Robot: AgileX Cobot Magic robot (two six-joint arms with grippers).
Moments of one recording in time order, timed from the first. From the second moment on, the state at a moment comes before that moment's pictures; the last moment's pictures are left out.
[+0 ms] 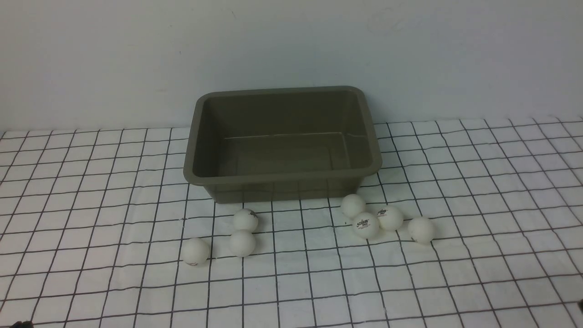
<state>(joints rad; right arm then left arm) 0.03 -0.01 0.03 0.91 0.34 -0.42 0.02 -0.01 0.03 -0.08 0.36 0.04</state>
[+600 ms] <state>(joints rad) 0.03 -0.01 0.03 1.70 0.02 -0.44 0.02 -0.01 0.03 -0.08 0.36 0.04</state>
